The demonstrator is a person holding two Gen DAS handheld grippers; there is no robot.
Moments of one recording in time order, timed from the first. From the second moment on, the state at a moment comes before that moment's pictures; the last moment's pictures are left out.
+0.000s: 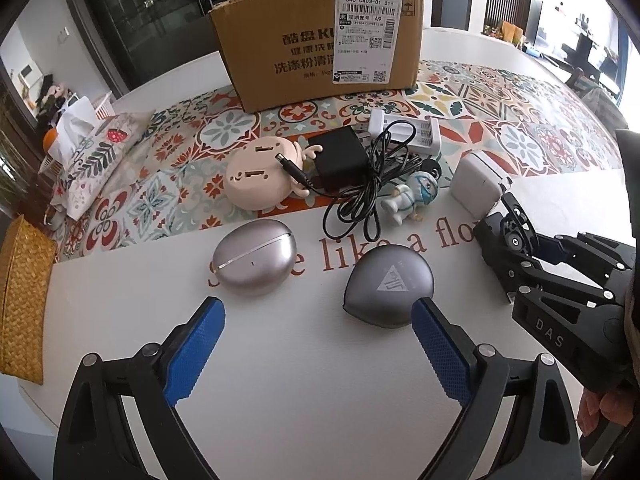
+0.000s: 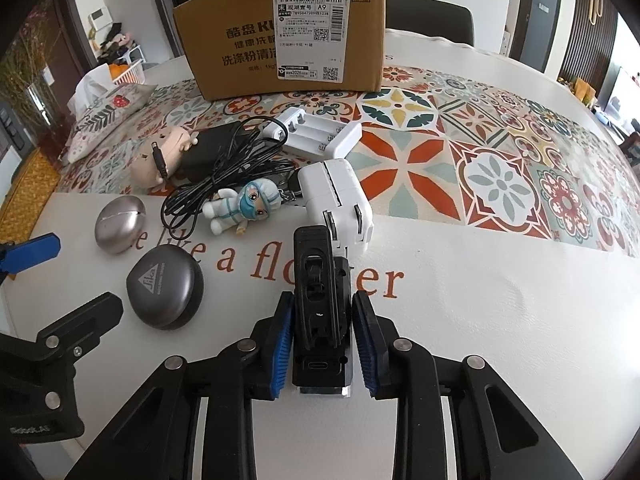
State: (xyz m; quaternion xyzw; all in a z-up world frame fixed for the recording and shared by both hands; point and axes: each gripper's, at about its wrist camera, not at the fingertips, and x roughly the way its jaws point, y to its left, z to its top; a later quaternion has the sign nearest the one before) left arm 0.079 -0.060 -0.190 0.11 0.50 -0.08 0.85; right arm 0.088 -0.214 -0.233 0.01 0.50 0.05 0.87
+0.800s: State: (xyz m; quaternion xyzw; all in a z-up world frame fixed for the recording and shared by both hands) left arm 0.095 -0.092 -0.221 0.09 0.52 -0.12 0.84; right arm 0.071 -0.234 -0.216 0.02 0.50 0.04 0.87
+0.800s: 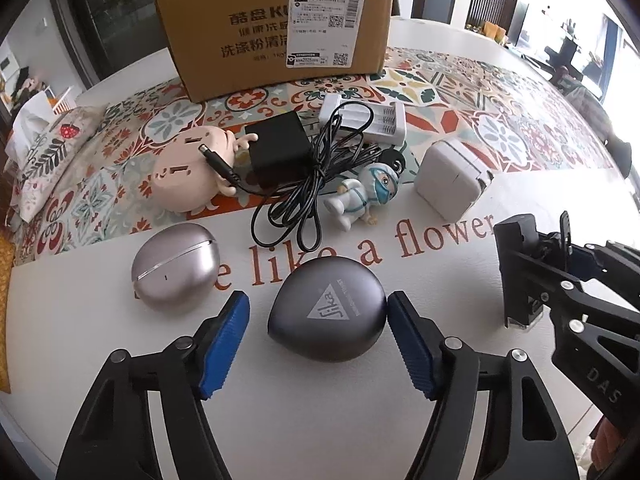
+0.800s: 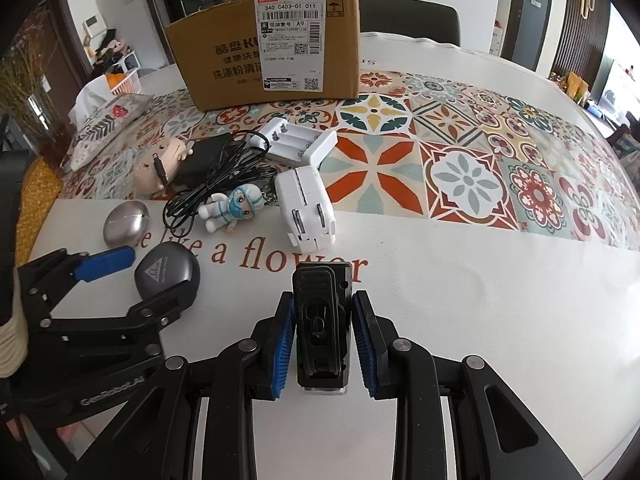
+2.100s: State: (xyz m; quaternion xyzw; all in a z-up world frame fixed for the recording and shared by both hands) left arm 0.100 -0.072 -0.139 0.07 0.43 -0.16 0.89; right arm 0.069 -0.212 -0.143 0.01 0.43 0.04 0.90
